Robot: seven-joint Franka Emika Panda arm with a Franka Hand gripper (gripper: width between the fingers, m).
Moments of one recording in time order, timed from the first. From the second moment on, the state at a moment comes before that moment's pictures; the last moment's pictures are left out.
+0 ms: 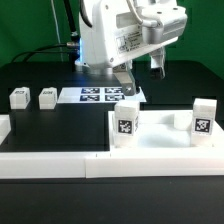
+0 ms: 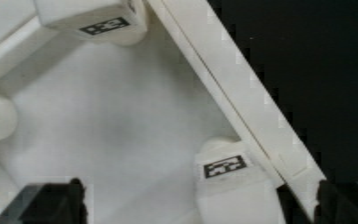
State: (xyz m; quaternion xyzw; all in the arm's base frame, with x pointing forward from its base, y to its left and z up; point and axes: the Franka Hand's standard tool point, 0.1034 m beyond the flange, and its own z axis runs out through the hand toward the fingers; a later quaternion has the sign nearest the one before) arm 0.619 0.027 0.115 -0.47 0.88 0.05 0.10
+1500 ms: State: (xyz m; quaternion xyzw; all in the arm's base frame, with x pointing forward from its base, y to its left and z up) arm 0.606 -0.006 0.104 -0.96 0.23 -0.12 0.08
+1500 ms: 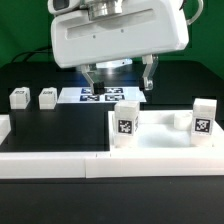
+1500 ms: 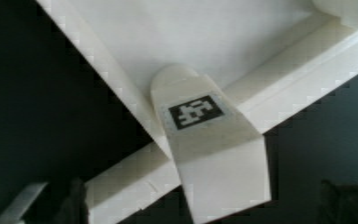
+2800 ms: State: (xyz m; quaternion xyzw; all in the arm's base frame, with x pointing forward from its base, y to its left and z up) arm 0.570 0.002 0.049 -1.00 0.03 -0.02 0.04
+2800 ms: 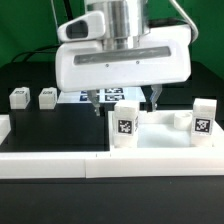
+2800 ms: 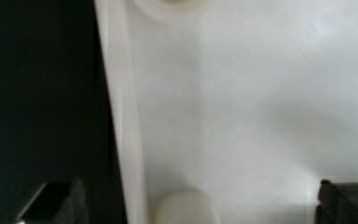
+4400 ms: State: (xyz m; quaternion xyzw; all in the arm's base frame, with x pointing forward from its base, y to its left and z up) arm 0.563 -0.014 0.008 -1.00 0.05 -0.01 0.02
